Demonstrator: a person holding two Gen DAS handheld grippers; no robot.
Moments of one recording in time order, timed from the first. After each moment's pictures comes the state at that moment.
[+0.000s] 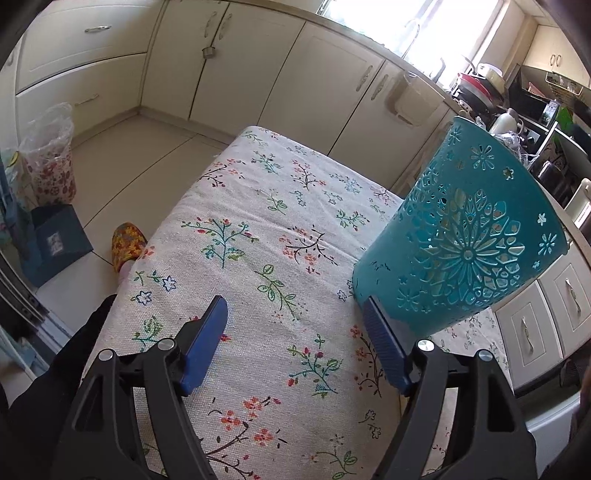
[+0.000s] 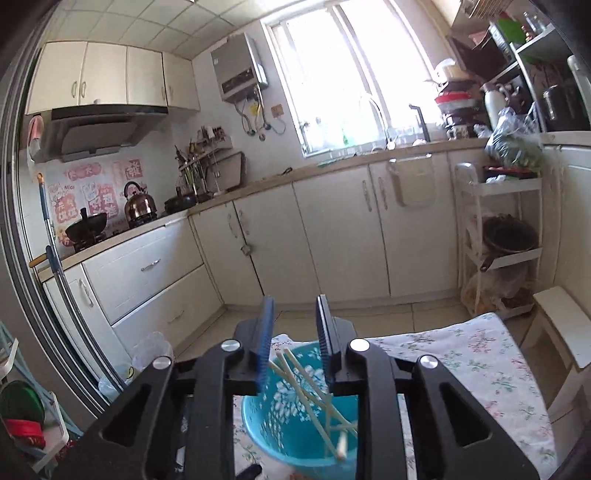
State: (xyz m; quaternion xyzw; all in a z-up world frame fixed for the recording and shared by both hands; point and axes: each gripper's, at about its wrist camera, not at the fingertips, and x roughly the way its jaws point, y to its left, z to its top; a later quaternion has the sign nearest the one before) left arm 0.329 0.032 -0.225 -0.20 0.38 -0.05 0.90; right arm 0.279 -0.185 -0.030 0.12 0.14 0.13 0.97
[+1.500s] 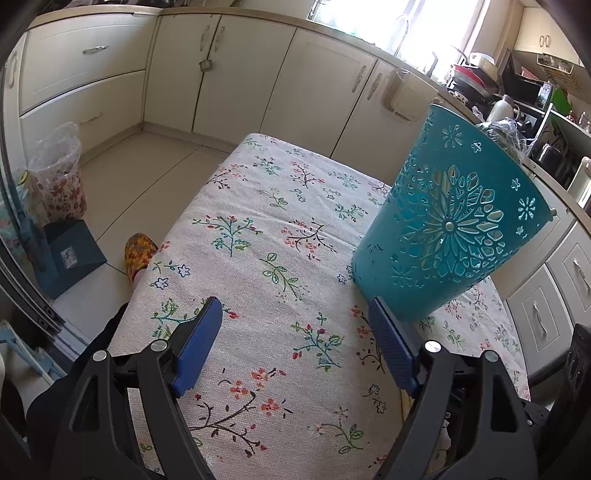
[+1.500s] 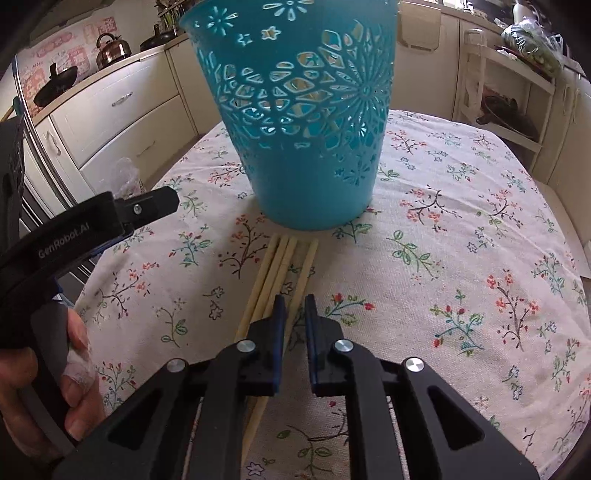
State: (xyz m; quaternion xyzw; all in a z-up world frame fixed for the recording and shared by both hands) left arm 0.305 0.025 -0.218 -0.16 0.37 -0.04 0.91; right arm 0.255 -0.152 -0.209 0.02 0.44 0.11 0.89
